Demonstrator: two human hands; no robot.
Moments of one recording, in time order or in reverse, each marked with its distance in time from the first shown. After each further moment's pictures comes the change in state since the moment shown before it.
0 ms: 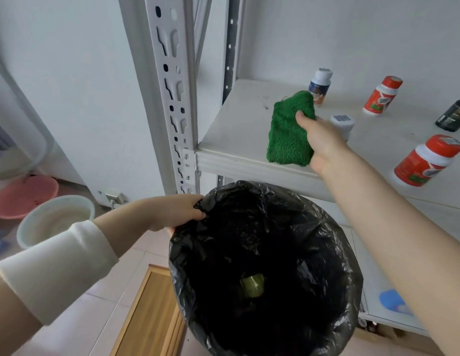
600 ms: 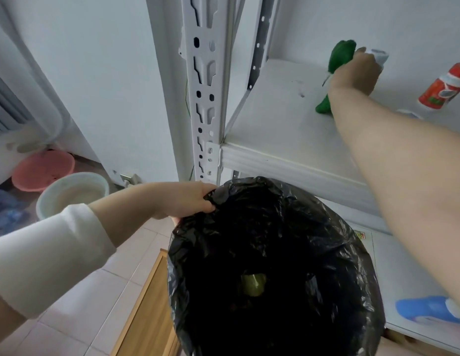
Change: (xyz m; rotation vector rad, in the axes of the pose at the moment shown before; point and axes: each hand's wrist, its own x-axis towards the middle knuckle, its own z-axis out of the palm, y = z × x) left_hand 0.005 -0.008 -0.033 0.097 -0.001 -0.002; right_hand 0.152 -0.023 0.031 -0.909 0.638 -0.333
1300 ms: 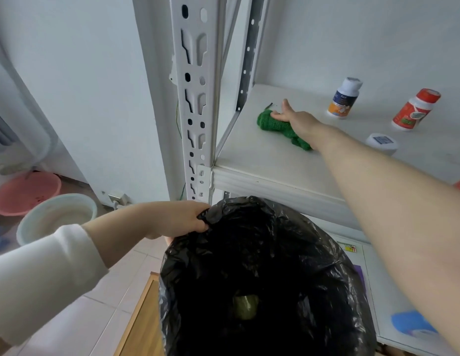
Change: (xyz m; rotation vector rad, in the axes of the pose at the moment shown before) left_hand 0.003 0.003 -0.007 0.033 -0.037 -0.008; right_hand -0.041 0.007 0.001 0.058 -0.873 -0.155
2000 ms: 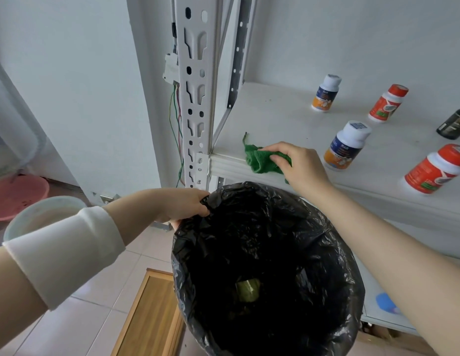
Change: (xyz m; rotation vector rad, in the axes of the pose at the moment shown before) left_hand -0.007 0.005 0.011 -0.168 -0.007 -0.021; right_hand -0.134 0.022 0.047 -0.210 0.342 -0.388
